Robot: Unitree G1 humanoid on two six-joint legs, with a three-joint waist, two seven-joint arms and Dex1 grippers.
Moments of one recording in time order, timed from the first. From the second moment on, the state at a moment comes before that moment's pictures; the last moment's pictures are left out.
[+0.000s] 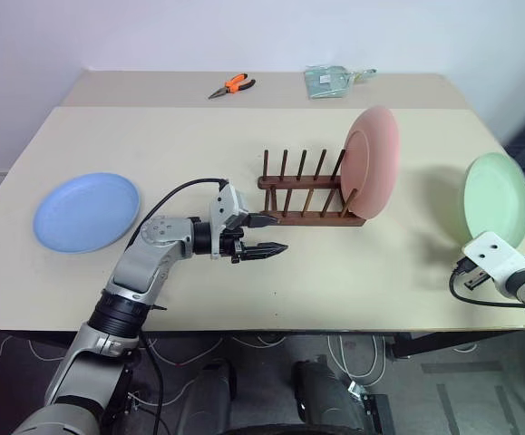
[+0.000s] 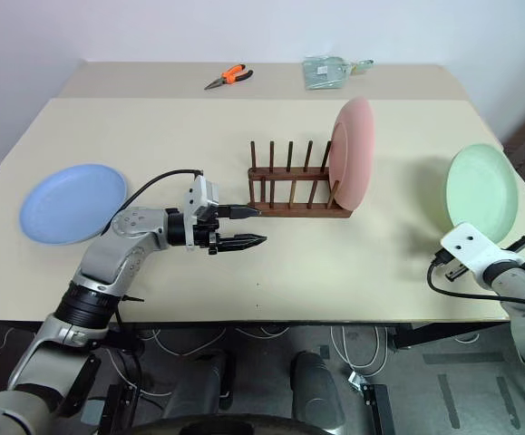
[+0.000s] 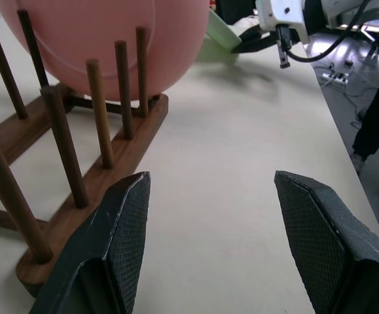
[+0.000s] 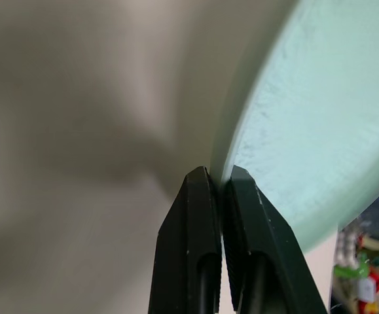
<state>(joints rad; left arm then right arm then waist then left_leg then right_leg) -0.52 0.42 -0.21 0.02 -0.36 0.36 -1.06 0.04 -0.94 -0.18 0.16 -0.14 0.08 0.36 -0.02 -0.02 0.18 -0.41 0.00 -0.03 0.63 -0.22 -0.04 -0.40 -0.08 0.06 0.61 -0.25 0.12</state>
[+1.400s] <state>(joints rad) -0.51 0.48 -0.13 0.13 -0.28 0.28 -1.04 -0.34 -0.77 -0.16 -0.34 0.89 0.69 0.70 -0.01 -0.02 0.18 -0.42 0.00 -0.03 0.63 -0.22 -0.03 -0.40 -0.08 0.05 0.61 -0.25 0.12</state>
